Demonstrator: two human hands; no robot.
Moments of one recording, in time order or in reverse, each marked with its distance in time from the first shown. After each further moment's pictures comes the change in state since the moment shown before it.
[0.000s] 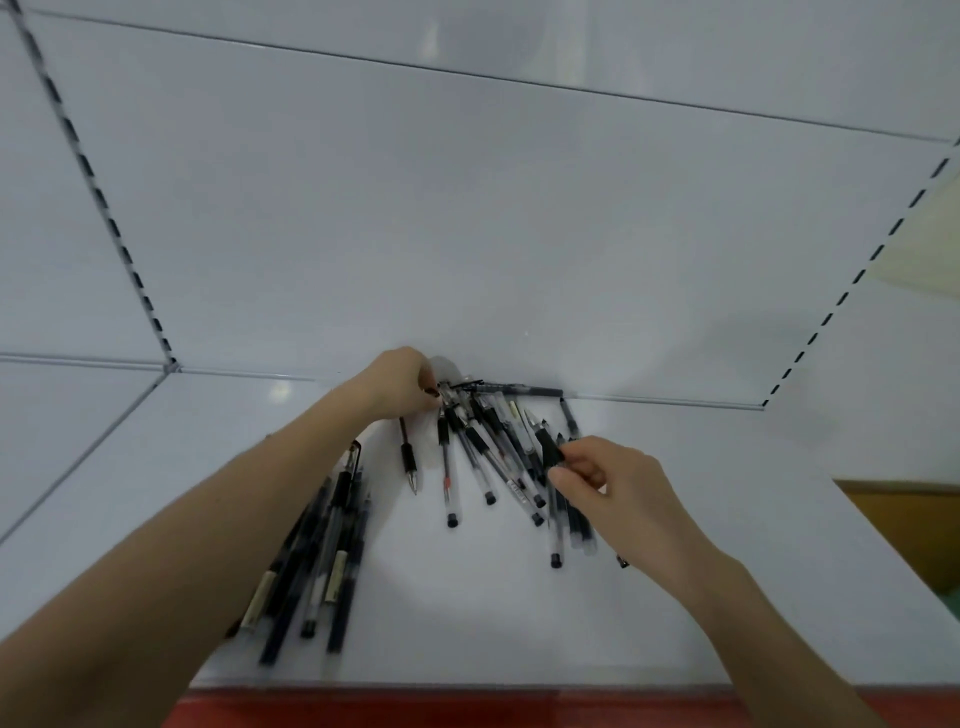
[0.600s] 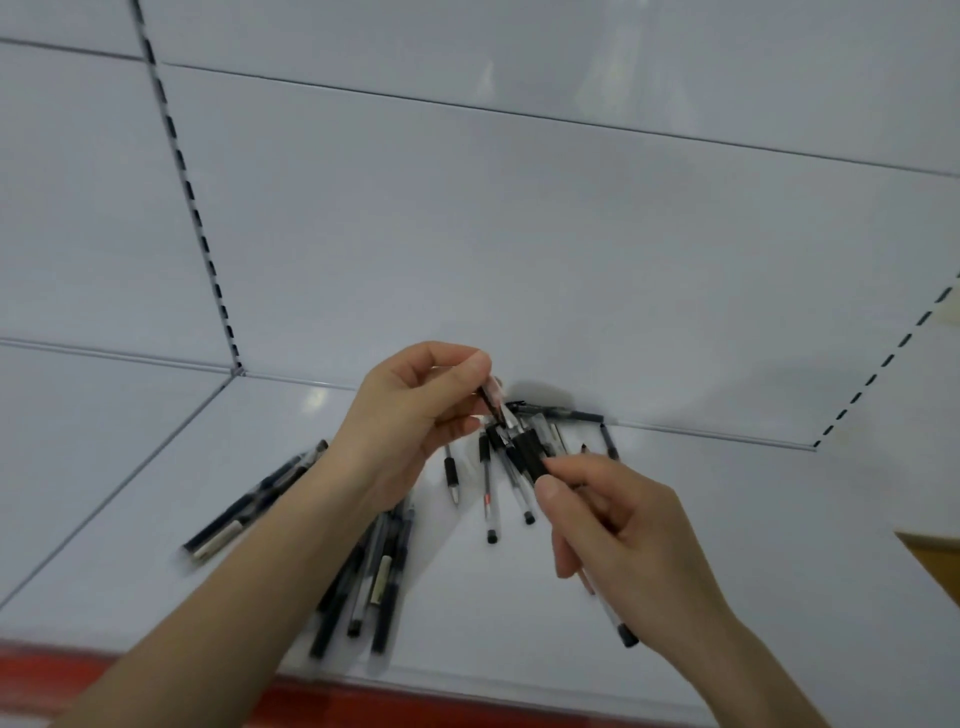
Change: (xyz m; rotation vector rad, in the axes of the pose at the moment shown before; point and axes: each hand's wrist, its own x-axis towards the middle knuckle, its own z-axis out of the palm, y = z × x) left_hand -0.118 0.046 -0.036 -1.424 0.215 0.062; right_hand -0.034 -0.076 0.001 0.473 -0.061 -0.112
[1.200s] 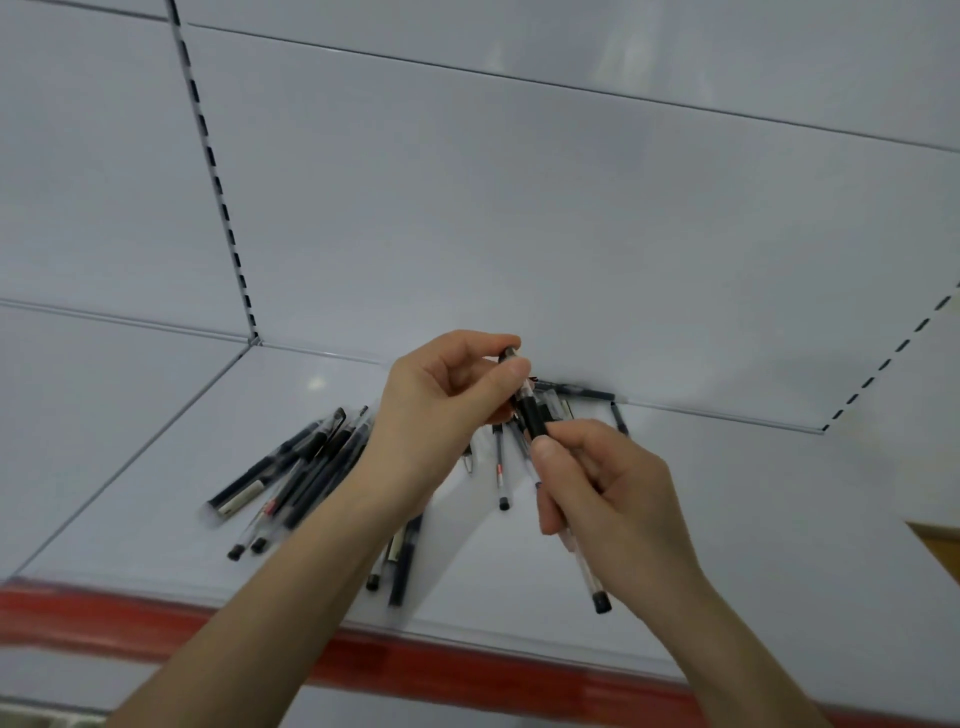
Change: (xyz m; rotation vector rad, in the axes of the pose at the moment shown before) left_hand -0.027 -0.009 0.010 0.129 0.102 0.167; right_hand 0.000 -0.001 0.018 0.042 0.017 -0.018
